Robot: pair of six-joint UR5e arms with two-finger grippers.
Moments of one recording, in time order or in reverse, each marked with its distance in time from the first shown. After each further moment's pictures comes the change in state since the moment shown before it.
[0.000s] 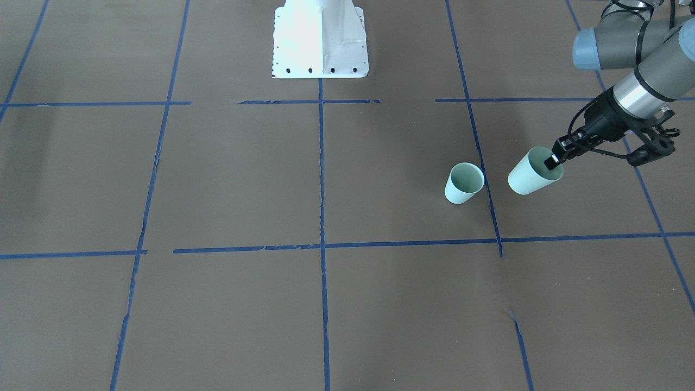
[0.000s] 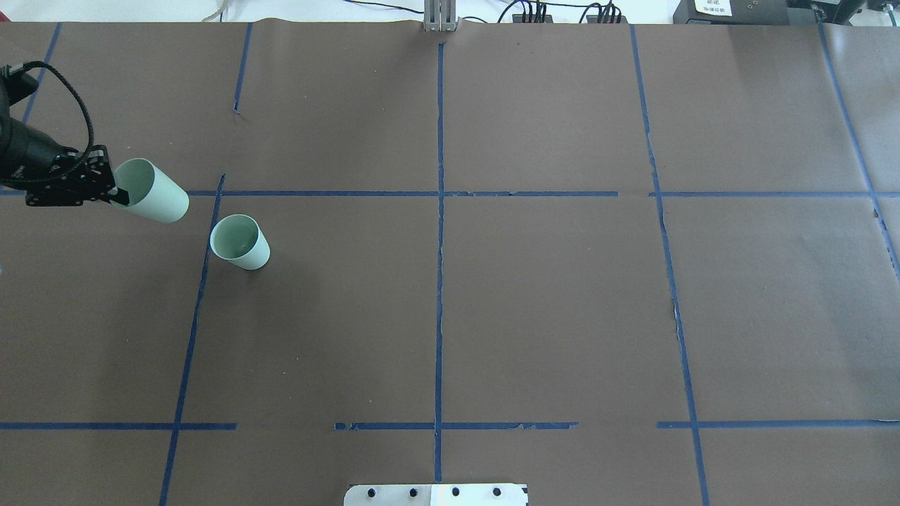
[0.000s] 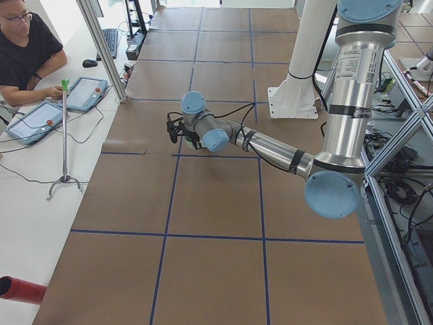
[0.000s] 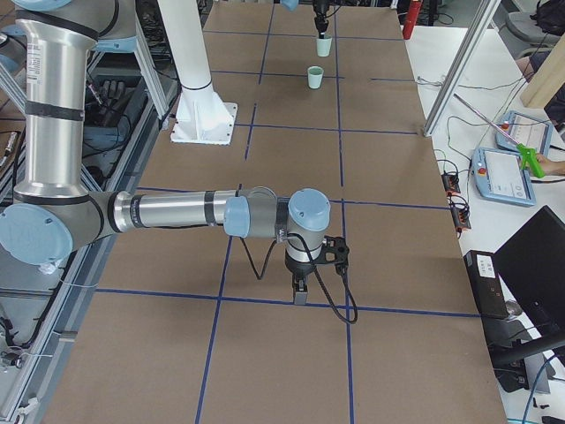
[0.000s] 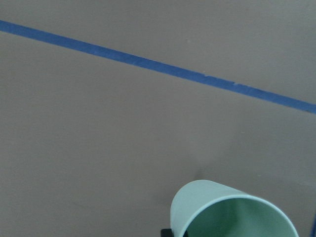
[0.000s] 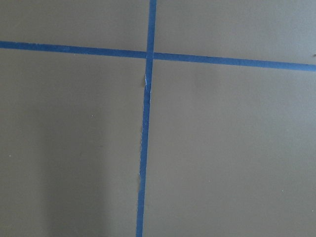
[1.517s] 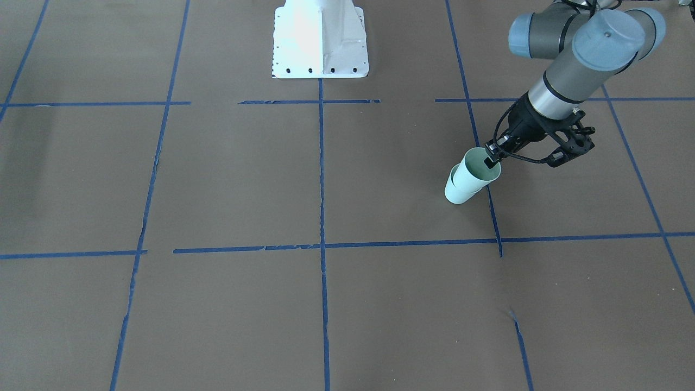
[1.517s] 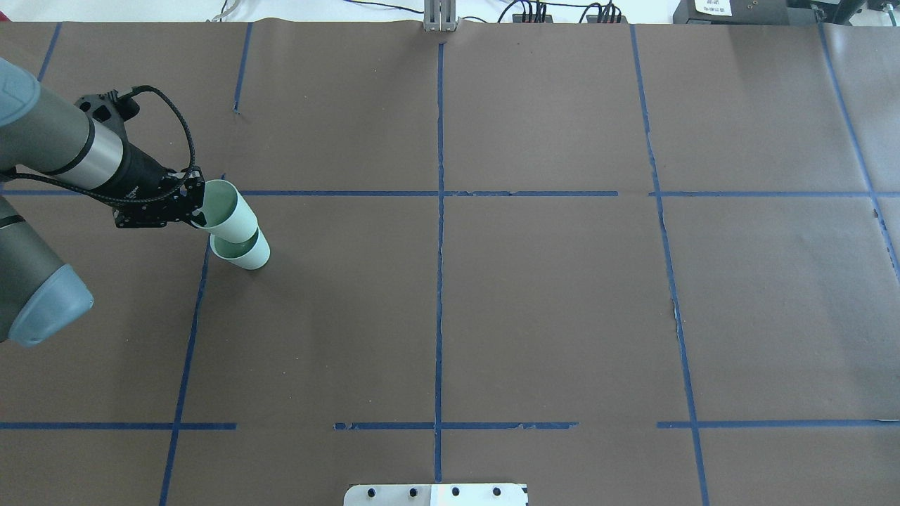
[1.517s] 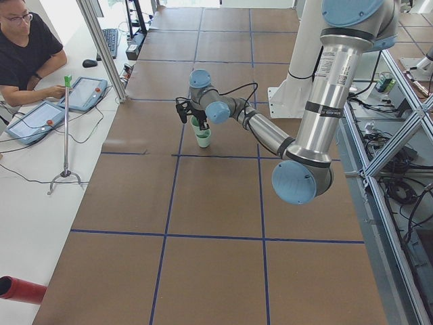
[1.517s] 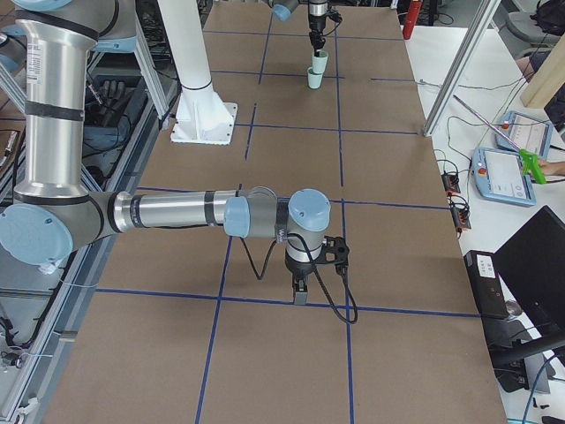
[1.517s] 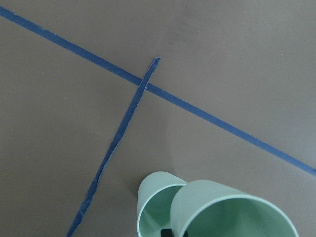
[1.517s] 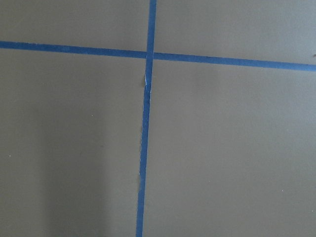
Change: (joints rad) left arm 0.177 -0.116 -0.079 0.239 0.164 -0.131; right arm 0.000 0.000 0.000 0.000 0.000 0.000
